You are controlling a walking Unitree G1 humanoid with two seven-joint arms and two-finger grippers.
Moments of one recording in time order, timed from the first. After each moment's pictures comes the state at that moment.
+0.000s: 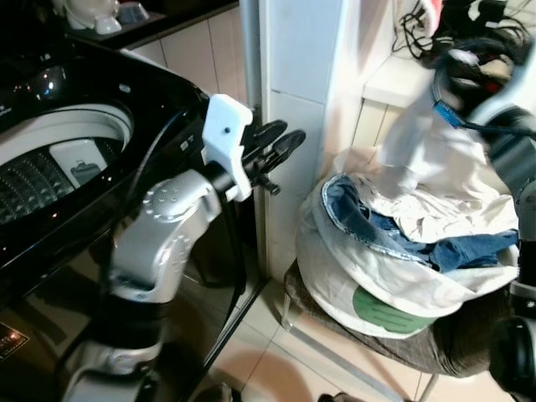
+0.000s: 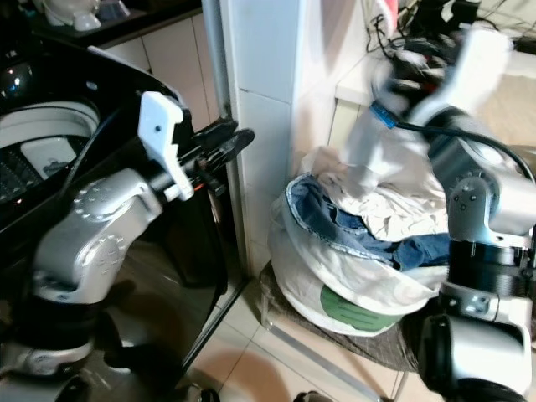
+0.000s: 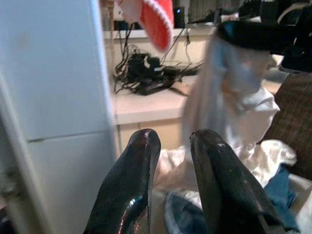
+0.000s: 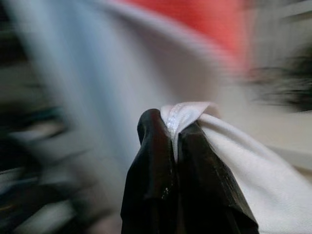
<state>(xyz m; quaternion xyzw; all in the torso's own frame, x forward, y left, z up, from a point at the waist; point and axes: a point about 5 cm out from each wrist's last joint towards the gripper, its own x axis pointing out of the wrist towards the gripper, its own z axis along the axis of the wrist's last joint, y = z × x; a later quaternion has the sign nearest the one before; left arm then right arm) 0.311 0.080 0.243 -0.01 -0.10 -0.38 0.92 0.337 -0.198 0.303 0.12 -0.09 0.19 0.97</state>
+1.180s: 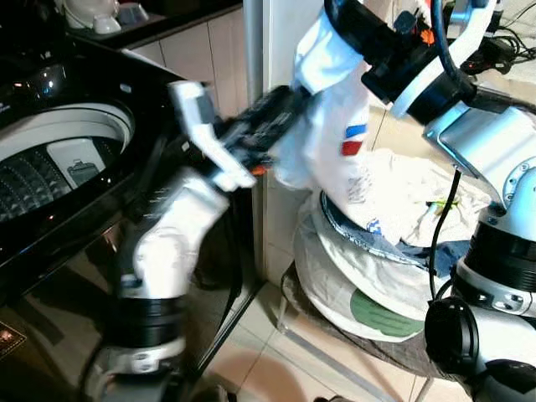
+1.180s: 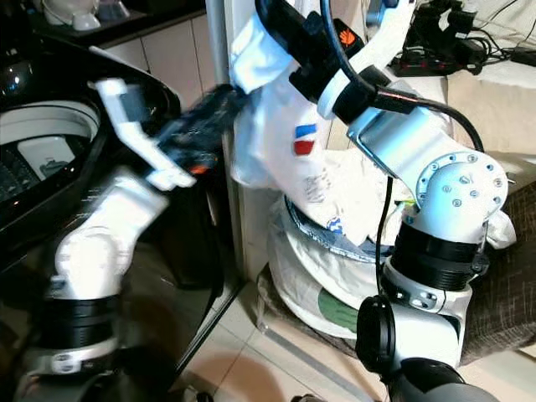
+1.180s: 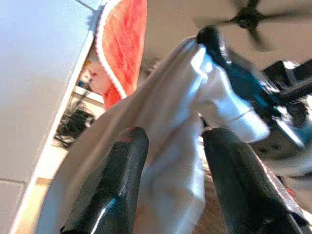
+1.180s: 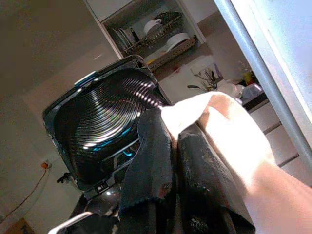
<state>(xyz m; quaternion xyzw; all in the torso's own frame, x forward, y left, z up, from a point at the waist) 0.301 0.097 0.253 -0.27 -0.15 -0.46 0.83 0.303 -0.120 0.344 0.33 -0.06 0.38 0.86</state>
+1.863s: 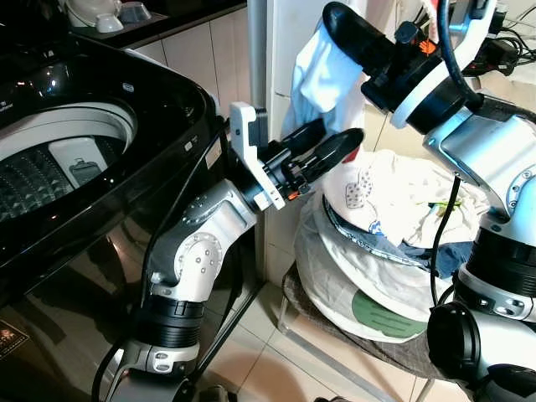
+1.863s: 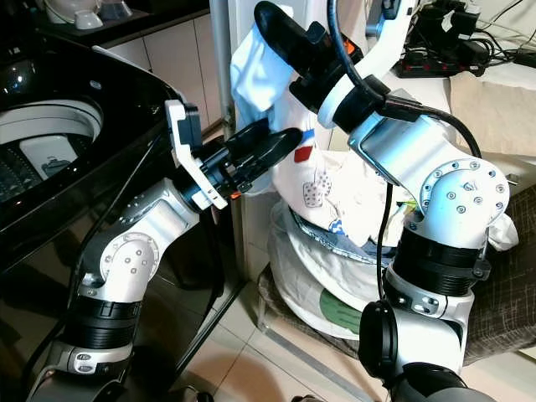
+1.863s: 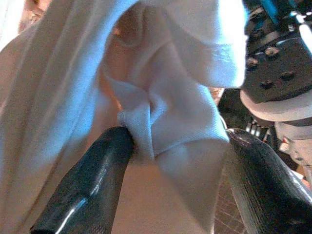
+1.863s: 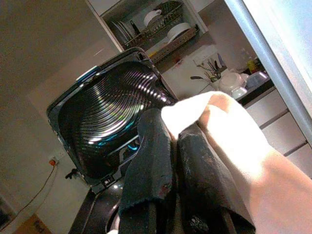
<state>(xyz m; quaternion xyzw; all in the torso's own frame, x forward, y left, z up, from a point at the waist) 0.301 0.047 0.236 -0.23 -0.10 -0.52 0.82 0.299 -0.119 0.338 0.34 -0.04 0.39 0.85</state>
